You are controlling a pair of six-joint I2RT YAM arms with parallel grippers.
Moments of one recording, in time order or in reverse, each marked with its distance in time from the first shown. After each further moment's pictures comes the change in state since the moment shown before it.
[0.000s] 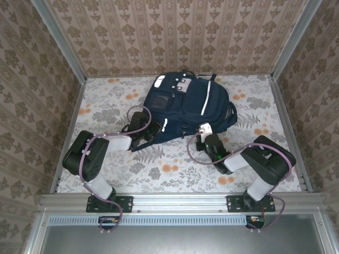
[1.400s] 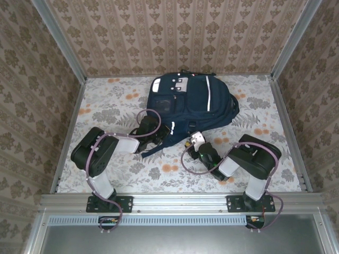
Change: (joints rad) left arm -0.124 0.109 0.001 0.155 0.000 -0.042; right arm 0.132 0.168 -0.028 0.203 0.032 -0.061
